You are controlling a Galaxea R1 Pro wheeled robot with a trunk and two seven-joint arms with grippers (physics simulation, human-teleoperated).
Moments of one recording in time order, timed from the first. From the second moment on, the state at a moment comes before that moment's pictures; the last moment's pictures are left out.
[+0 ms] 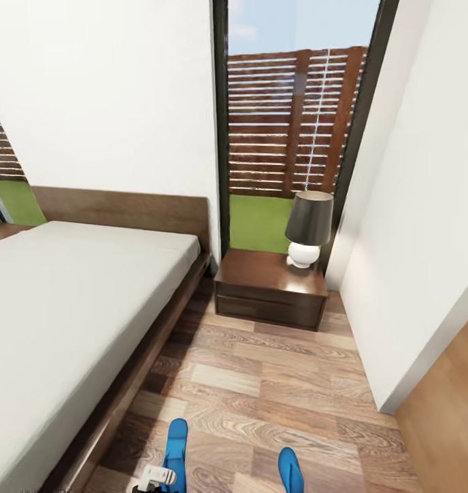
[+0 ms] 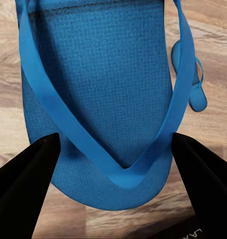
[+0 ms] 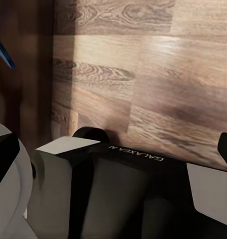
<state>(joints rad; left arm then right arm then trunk) -0.46 0.04 -0.21 -0.06 0.18 -0.13 -0.43 -0.16 -0.18 0.07 -0.31 -0.33 0.14 0.87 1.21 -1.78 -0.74</state>
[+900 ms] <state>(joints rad) -0.46 0.04 -0.21 -0.06 0.18 -0.13 -0.43 -0.16 -0.18 0.07 -0.31 -0.33 0.14 0.87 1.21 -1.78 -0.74</state>
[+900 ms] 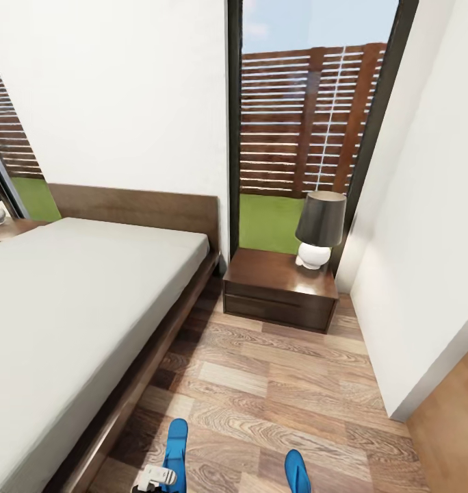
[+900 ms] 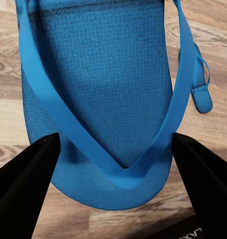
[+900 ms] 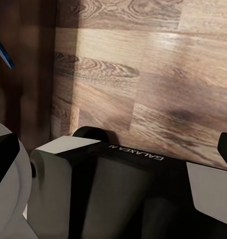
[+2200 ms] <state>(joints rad) -0.47 -0.05 -0.20 -0.58 0.18 0.15 -0.46 -0.16 -0.18 0.06 -0.31 -0.33 0.14 0.87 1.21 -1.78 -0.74</state>
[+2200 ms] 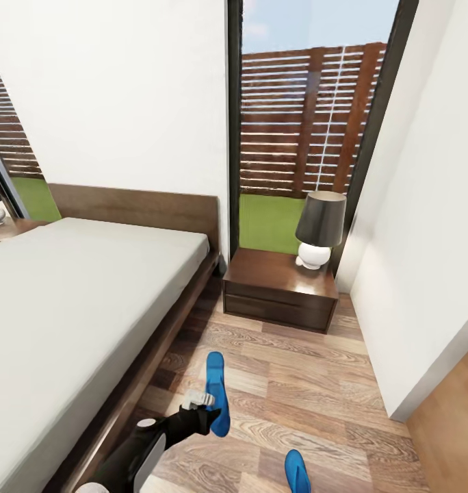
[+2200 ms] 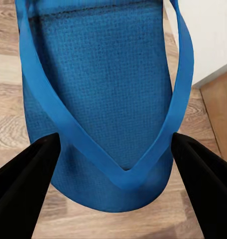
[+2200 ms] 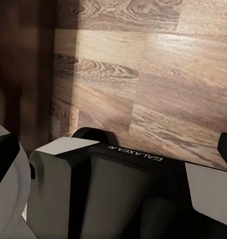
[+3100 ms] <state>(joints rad) -0.48 -0.02 0.00 -0.45 0.38 0.16 -0.63 -0.16 -0.21 0.06 -0.31 -0.33 0.14 0.88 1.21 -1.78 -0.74</state>
